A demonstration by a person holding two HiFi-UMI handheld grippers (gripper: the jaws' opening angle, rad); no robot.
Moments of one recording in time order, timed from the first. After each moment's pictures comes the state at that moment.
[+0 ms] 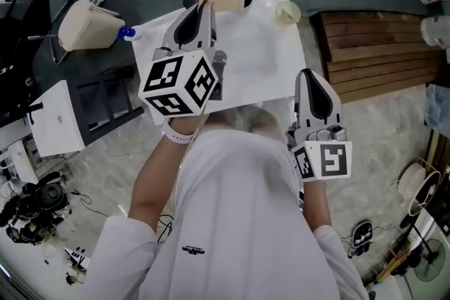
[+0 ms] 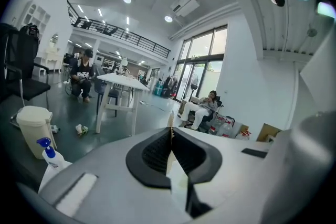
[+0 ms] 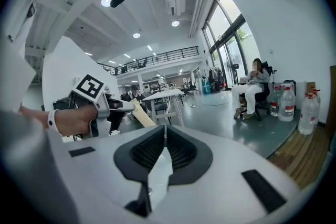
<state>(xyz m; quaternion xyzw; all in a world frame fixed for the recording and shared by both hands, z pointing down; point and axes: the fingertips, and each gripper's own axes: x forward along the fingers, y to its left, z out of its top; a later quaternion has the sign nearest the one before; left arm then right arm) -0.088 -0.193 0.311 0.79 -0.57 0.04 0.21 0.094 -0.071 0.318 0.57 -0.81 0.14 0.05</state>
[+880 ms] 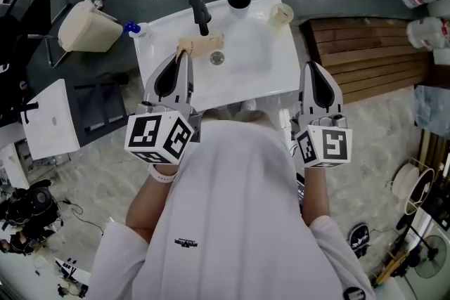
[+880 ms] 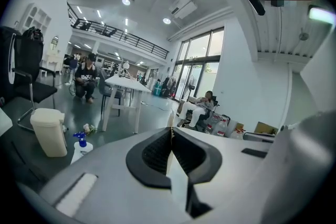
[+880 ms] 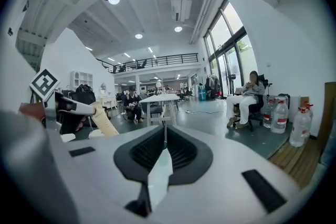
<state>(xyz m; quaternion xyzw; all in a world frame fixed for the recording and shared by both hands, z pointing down) -0.145 -0.068 0.280 0.80 -0.56 0.04 0.21 0.101 -0.048 0.291 0.59 -0.80 0.10 0.06</state>
